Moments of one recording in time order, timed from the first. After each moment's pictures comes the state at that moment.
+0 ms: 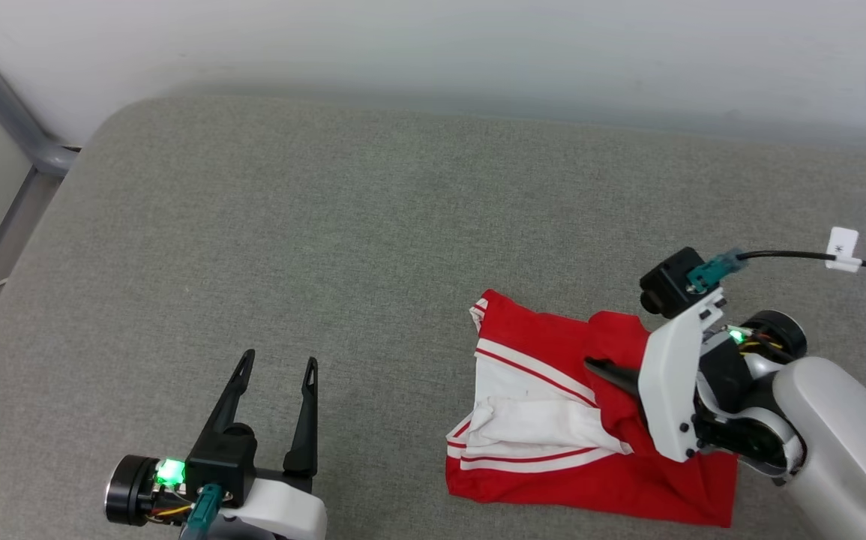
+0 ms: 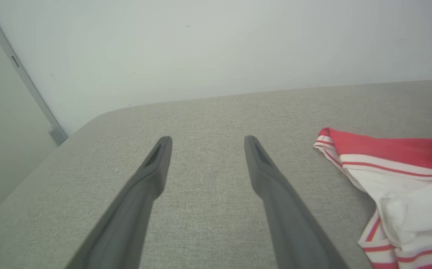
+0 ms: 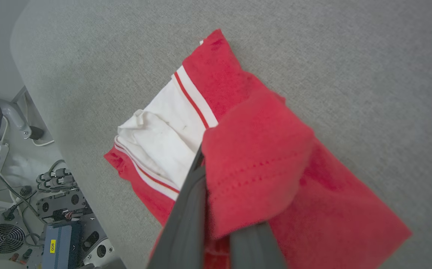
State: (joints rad) left arm -0.01 0.12 -0.16 0.08 -0.04 0.05 -0.26; right arm -0.50 -0.46 0.59 0.16 0.79 0.13 0.67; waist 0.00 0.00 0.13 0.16
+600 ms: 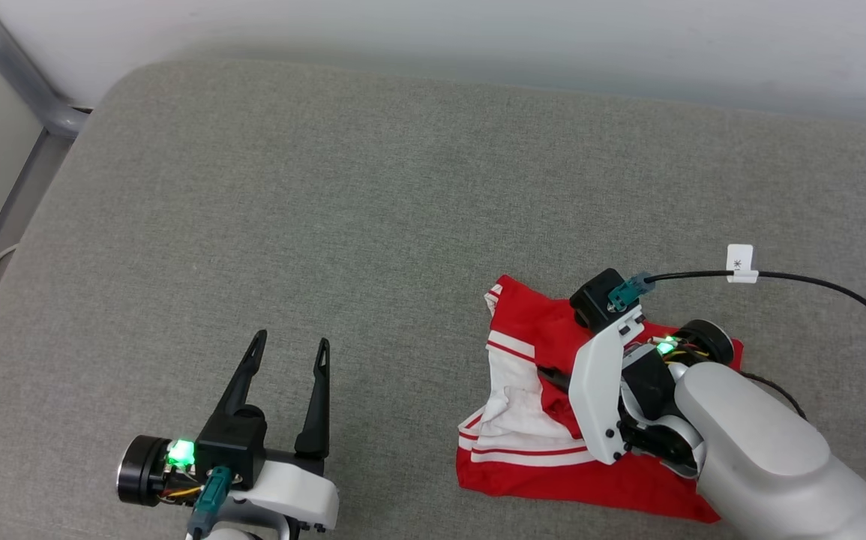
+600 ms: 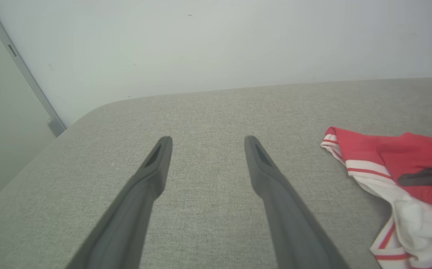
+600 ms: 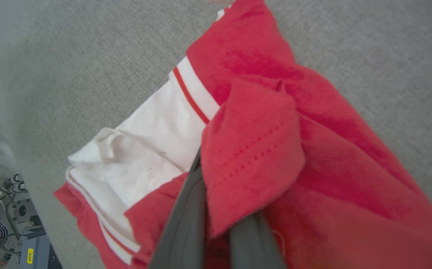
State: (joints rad) left arm -0.05 0.09 -0.17 0.09 -0.03 0.04 -0.26; right arm -0.66 -0.29 0.81 0.57 0.71 0.13 0.44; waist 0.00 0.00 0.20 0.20
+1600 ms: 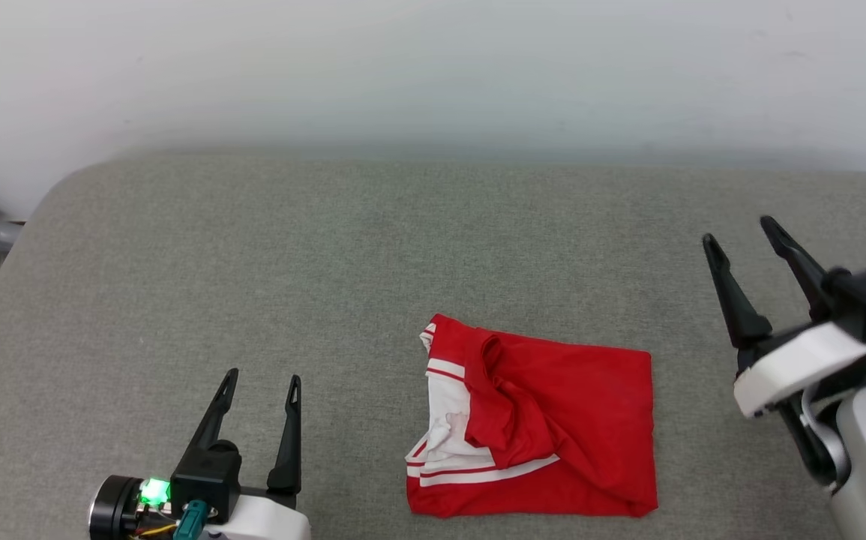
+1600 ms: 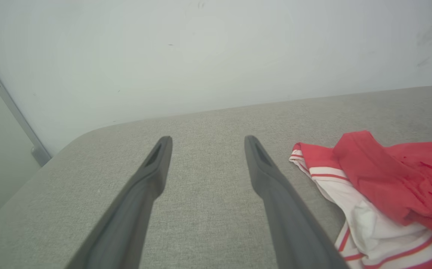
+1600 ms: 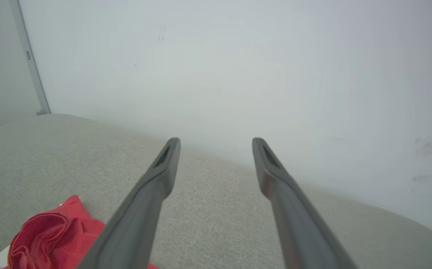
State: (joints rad) left arm 0.03 0.12 -0.12 0.08 -0.02 0.04 -0.26; right arm -0.42 -0.39 0.29 0.37 0.35 0.13 -0.23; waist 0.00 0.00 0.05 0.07
